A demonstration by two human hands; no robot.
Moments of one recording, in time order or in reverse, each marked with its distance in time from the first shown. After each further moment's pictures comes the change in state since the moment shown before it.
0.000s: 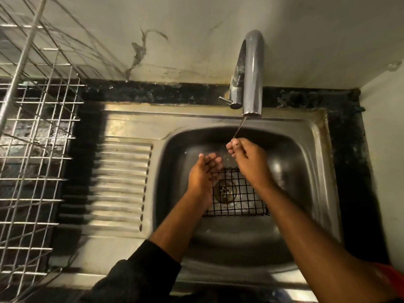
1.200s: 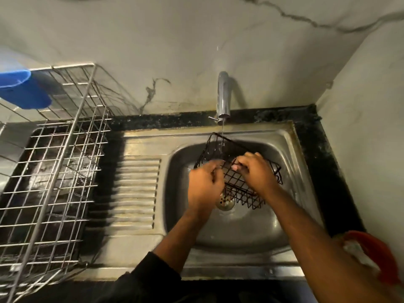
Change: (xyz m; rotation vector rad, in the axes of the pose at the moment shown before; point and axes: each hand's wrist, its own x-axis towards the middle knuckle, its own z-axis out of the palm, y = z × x) left_hand -0.123 0.024 -0.009 0.914 0.018 1.016; right_hand -0.065 -0.033 -0.061 -0.382 -0.082 -0.156
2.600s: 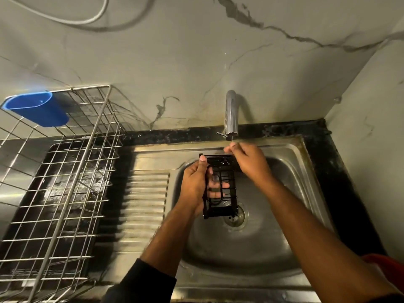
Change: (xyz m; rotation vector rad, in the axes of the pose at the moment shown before) left_hand 0.037 0.031 -0.048 -0.800 -0.167 -0.568; right_hand 0.057 -0.050 -0.024 0.563 0.143 0.089
